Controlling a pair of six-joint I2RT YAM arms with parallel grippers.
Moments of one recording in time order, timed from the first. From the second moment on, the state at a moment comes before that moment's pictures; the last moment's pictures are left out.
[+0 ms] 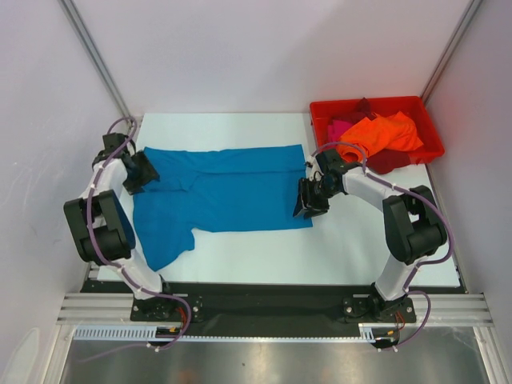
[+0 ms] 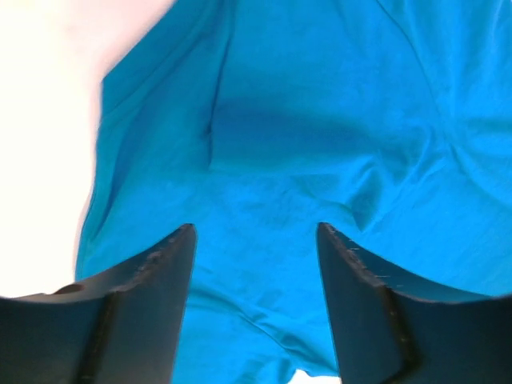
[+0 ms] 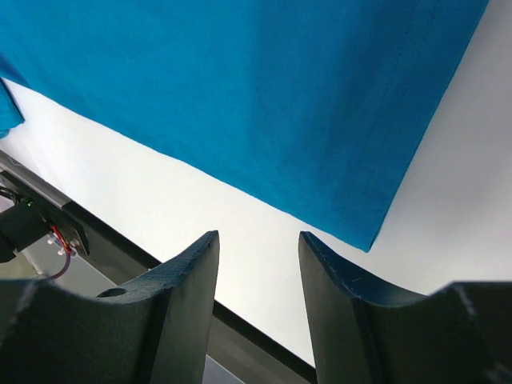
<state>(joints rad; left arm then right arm) 0.30 1.72 1.26 -0.59 0.08 -0.33 0.38 1.75 1.15 -0.60 -0.49 0.35</state>
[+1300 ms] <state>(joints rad) 0.35 1.92 1.27 -0.39 0.30 -0.15 0.38 1.75 1.15 -0.60 -0.49 0.35</state>
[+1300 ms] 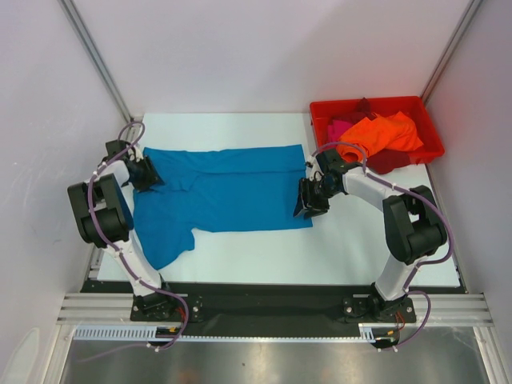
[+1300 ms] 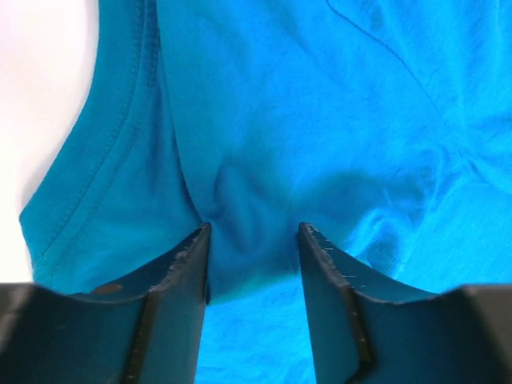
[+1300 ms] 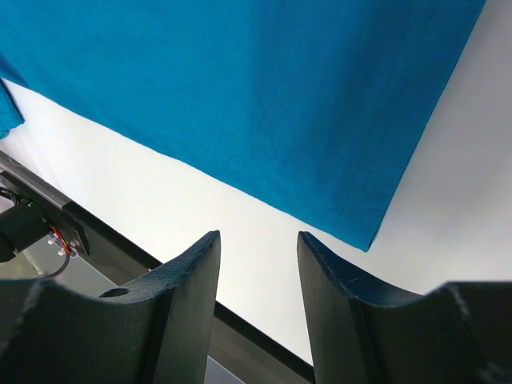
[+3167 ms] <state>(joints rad) 0.40 1.93 1.33 -0.48 0.37 -0.38 0.38 1.75 1.15 -0.60 -0.49 0.35</state>
